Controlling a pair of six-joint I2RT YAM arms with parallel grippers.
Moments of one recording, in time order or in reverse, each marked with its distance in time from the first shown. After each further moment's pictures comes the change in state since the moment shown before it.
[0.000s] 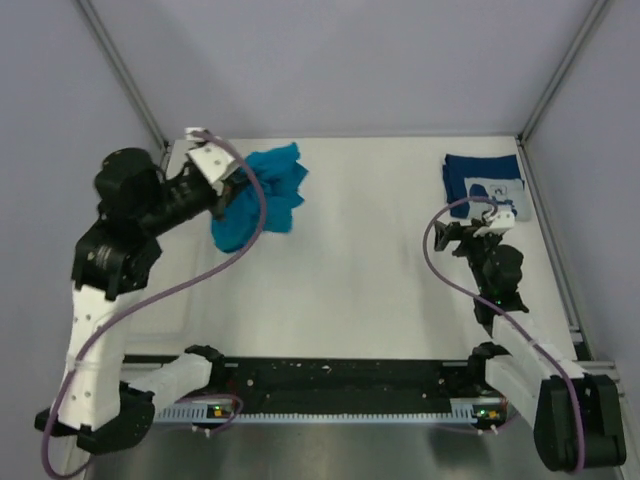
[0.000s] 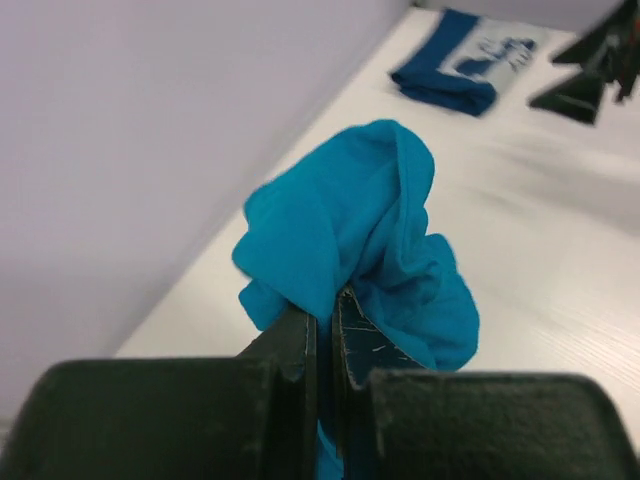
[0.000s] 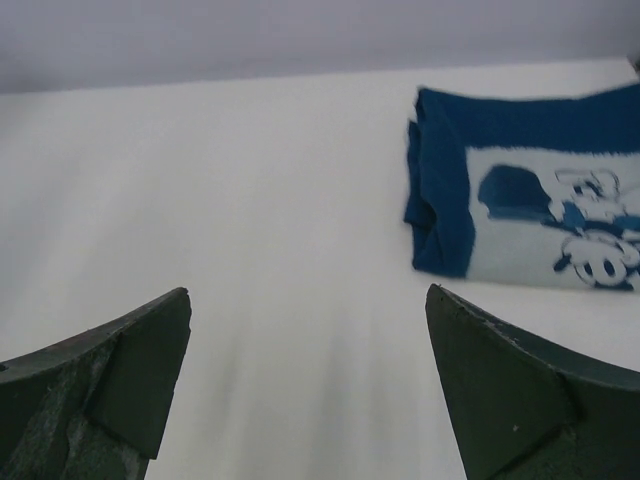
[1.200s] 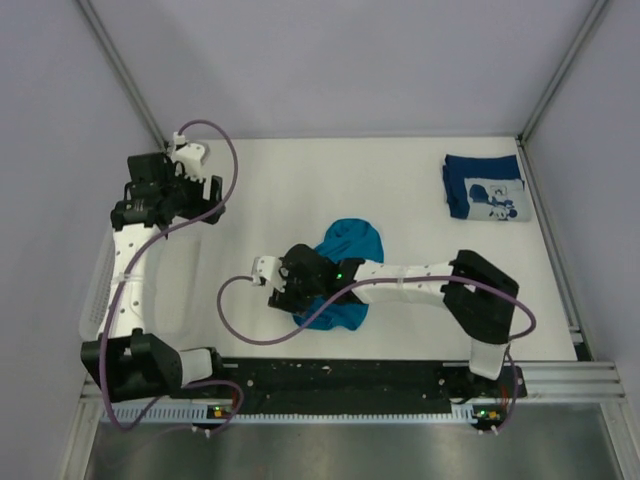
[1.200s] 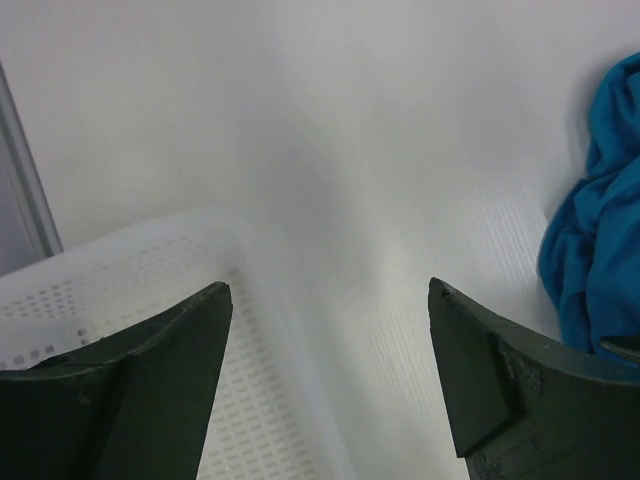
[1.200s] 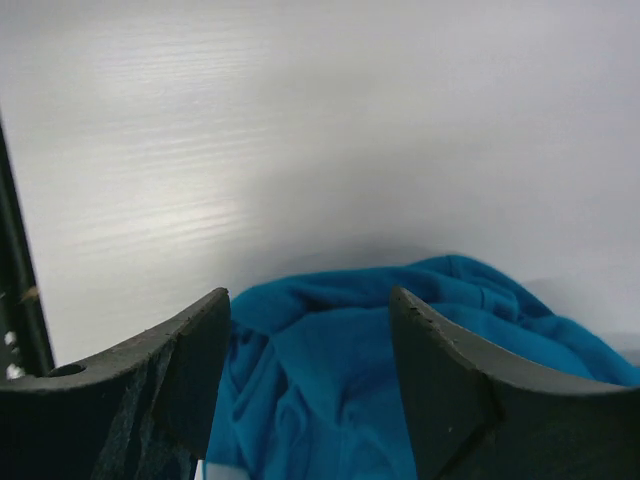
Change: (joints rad) left arm 0.337 0.278 -0.375 0.069 -0.152 -0.113; right arm 1.078 0.837 0.986 -0.819 -0.088 -0.406
